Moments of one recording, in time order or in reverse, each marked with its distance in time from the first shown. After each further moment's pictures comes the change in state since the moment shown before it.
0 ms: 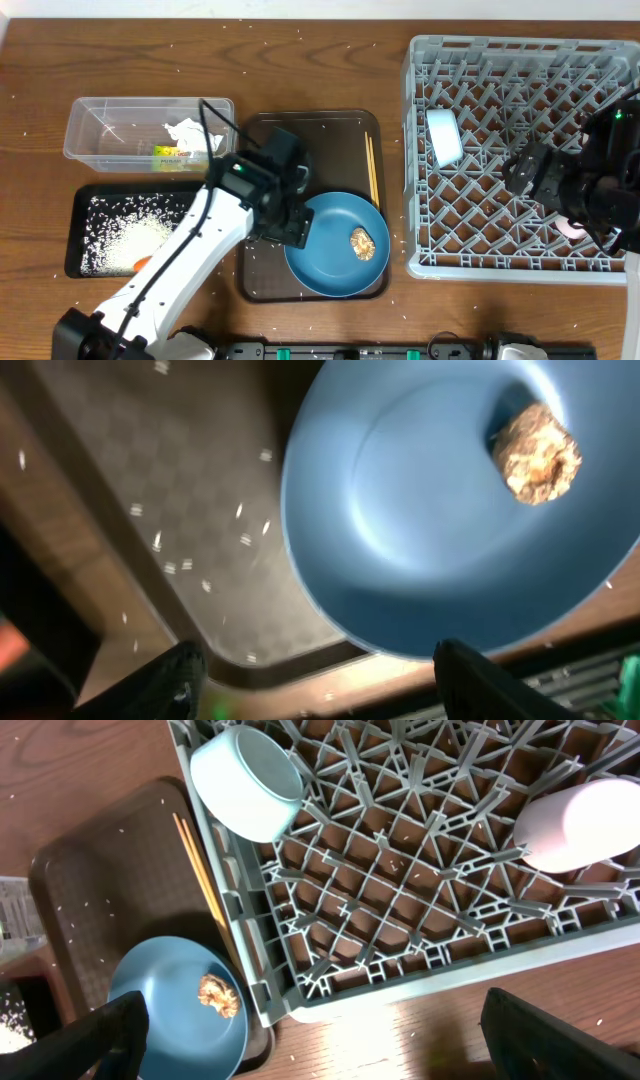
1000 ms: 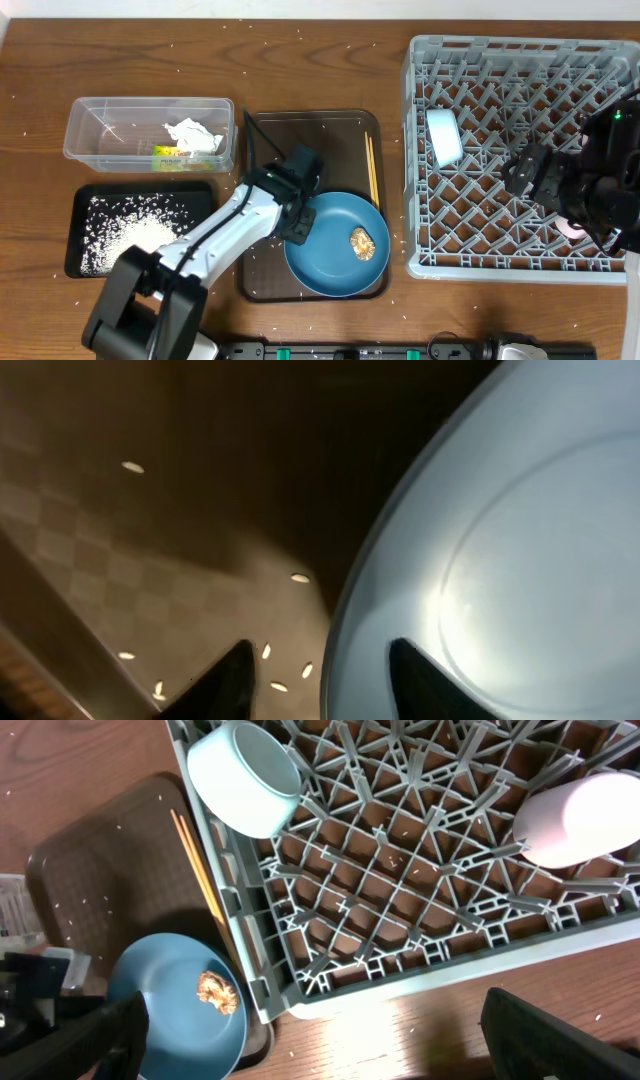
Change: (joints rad) left arm -0.032 0.186 -0.172 0.347 -0.143 0.055; right arm 0.000 0.001 0.000 -0.010 0.000 0.000
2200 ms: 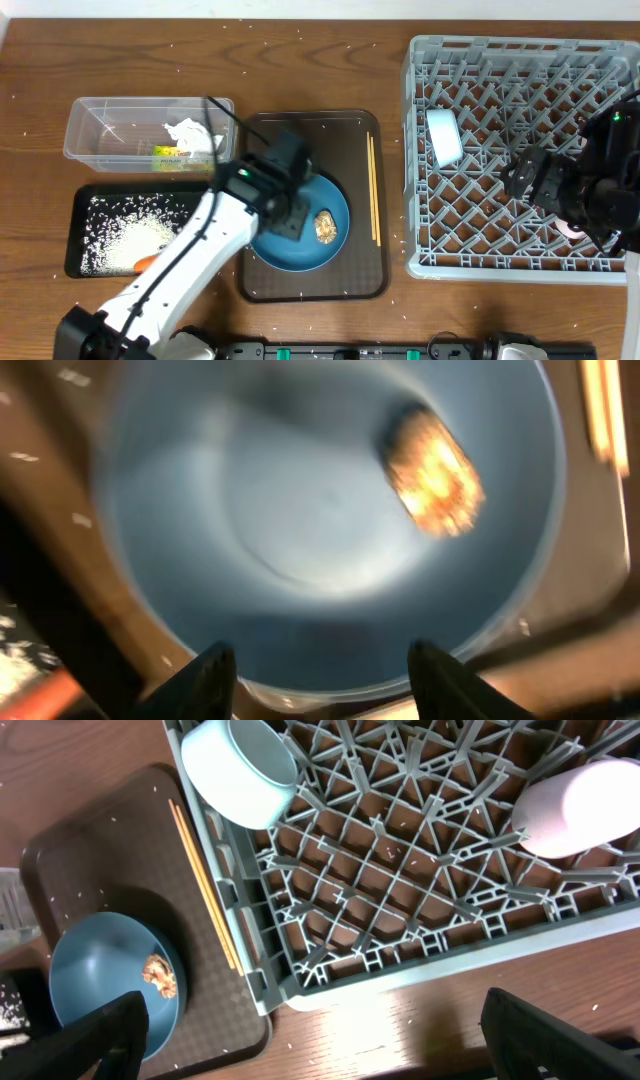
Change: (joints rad) left arm -0.018 -0.185 0.148 -0.279 0.036 -0.034; right arm 0.000 0.000 0.000 -0.020 0.000 0.000
